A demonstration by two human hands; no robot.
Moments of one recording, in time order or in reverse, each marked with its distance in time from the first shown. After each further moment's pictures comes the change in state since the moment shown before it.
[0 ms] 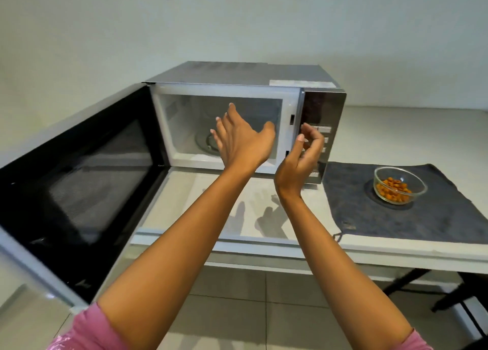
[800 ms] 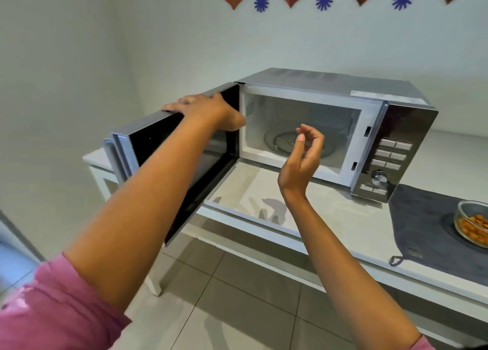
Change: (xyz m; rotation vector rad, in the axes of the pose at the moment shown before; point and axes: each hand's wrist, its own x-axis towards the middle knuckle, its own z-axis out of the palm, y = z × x) left_hand 0.010 -0.025 -0.202 0.990 -0.136 -0.383; right_hand -0.090 -0.060 0.060 0.215 -0.323 0.112
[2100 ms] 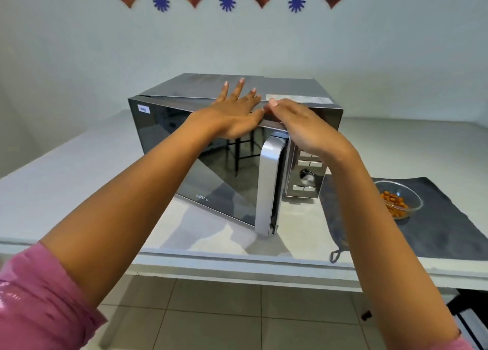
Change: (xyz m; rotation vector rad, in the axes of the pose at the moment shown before) left_hand 0.054 0.182 0.020 -0.069 0.106 1.026; right_hand 0.151 -0.089 -0.100 -0.695 -0.685 0.240
